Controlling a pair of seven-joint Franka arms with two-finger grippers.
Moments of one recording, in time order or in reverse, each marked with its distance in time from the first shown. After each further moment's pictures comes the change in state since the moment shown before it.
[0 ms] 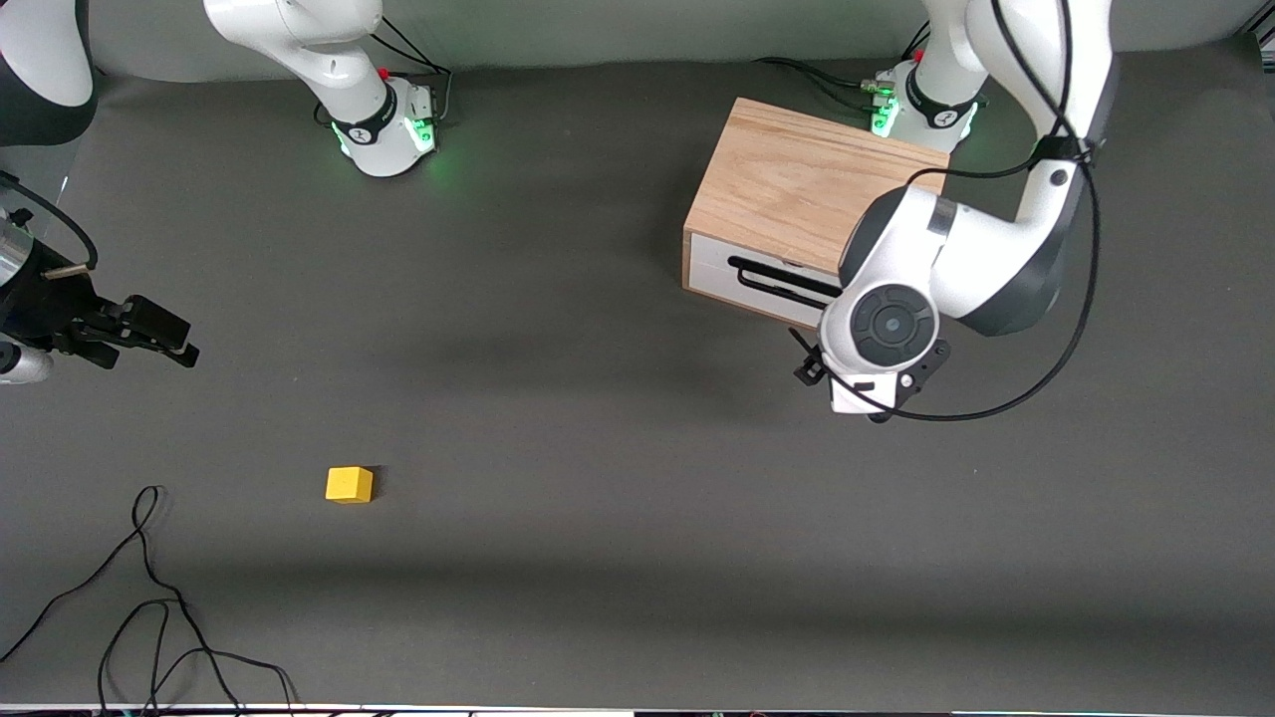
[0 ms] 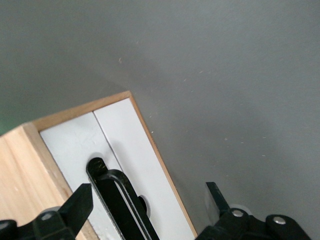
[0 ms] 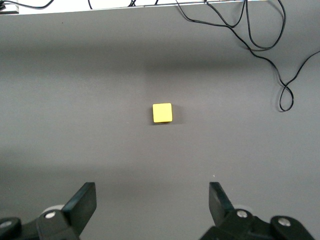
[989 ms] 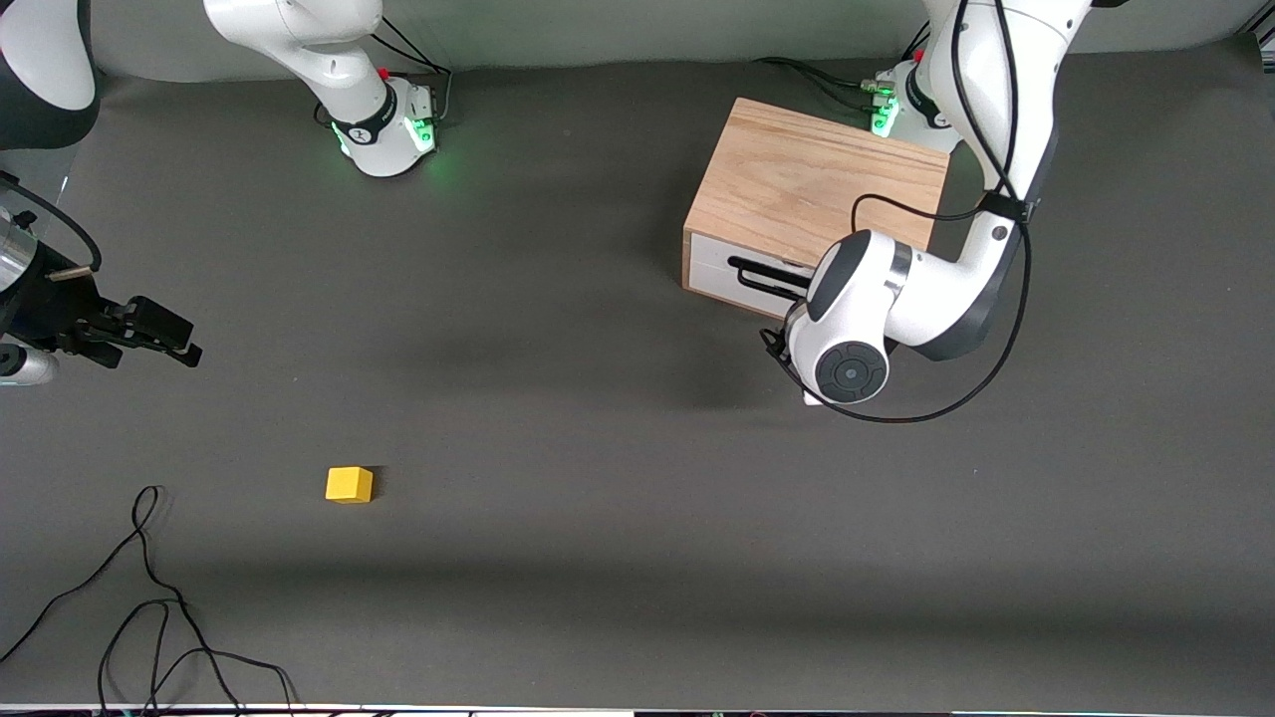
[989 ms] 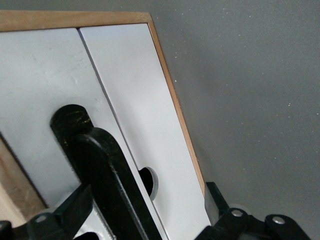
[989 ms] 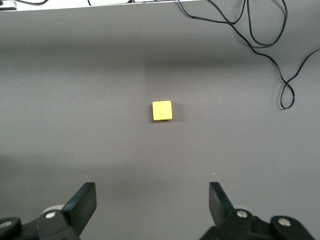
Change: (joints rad) left arm -0.017 0.096 0.003 -0.038 -0.173 -0.053 -0.080; right arm 0.000 0.002 0.000 -0.002 0.000 -0.006 0.000
